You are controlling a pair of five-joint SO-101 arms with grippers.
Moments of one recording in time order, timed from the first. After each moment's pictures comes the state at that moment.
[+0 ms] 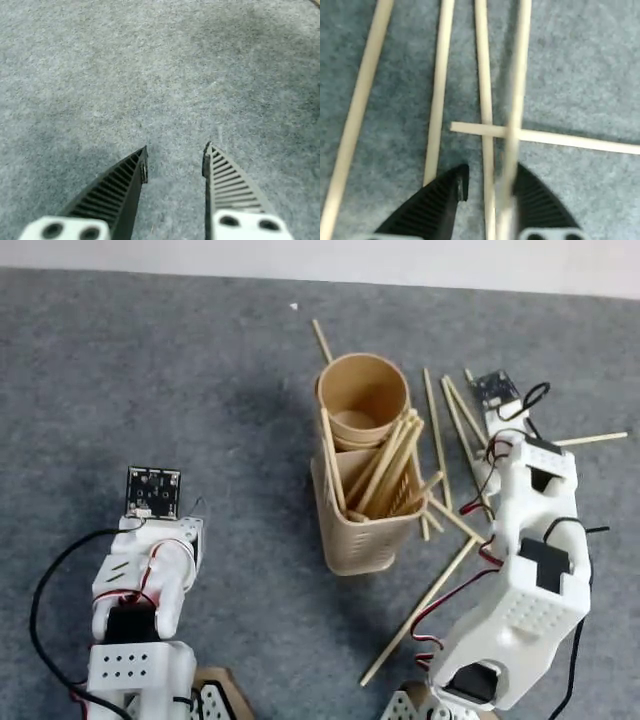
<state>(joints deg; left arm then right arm) -10.0 -83.3 91.7 37.0 -2.9 15.5 23.9 12.7 37.1 45.1</state>
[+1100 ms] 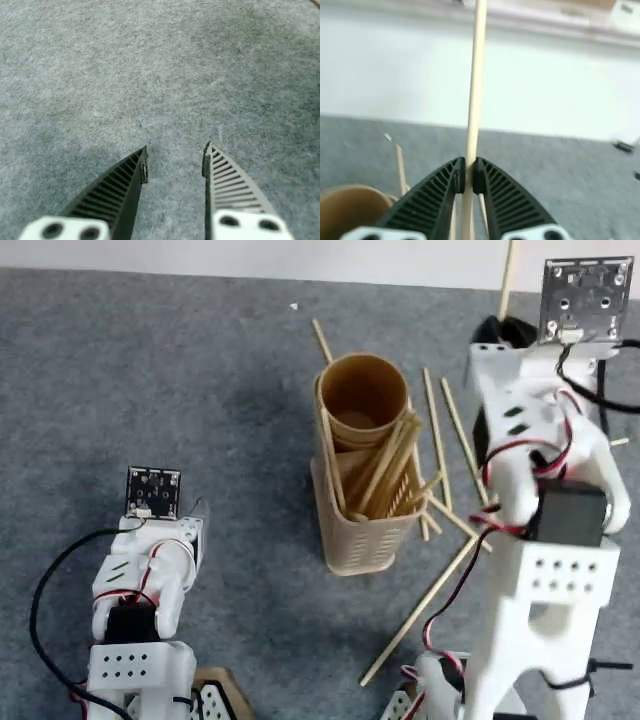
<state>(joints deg) -10.0 -83.3 91.7 37.0 -2.9 -1.0 -34.2 1.5 55.0 9.2</state>
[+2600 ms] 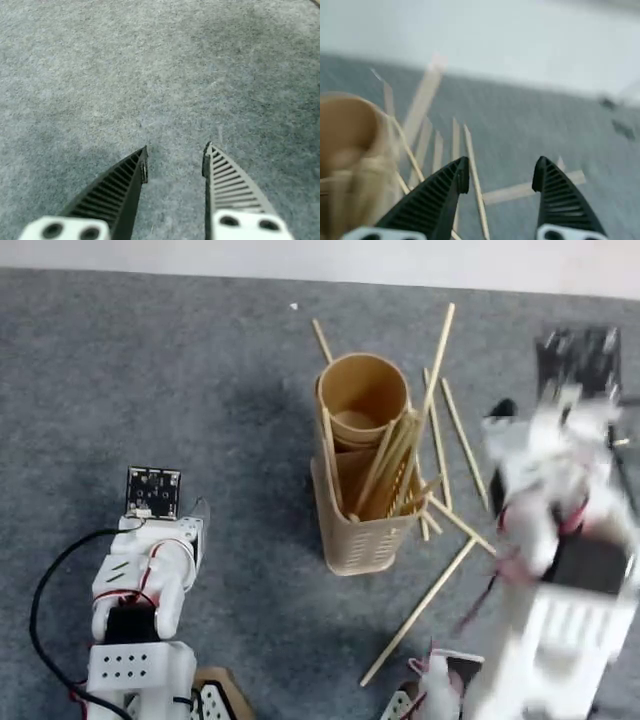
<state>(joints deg) -10.0 -83.3 91.7 37.0 -2.9 5.5 -43.8 8.0 72.0 16.7</state>
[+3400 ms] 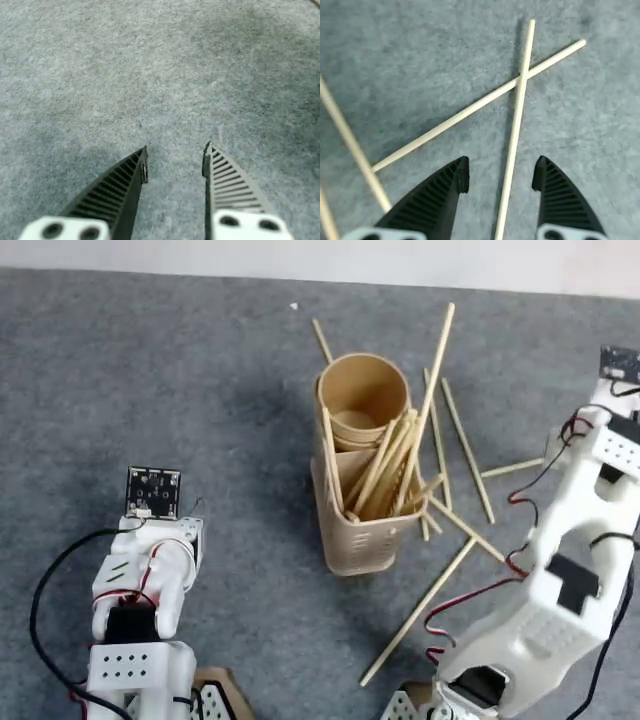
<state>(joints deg) -10.0 -83.3 91.7 37.0 -2.9 26.5 18.0 -5.4 58.0 19.3</state>
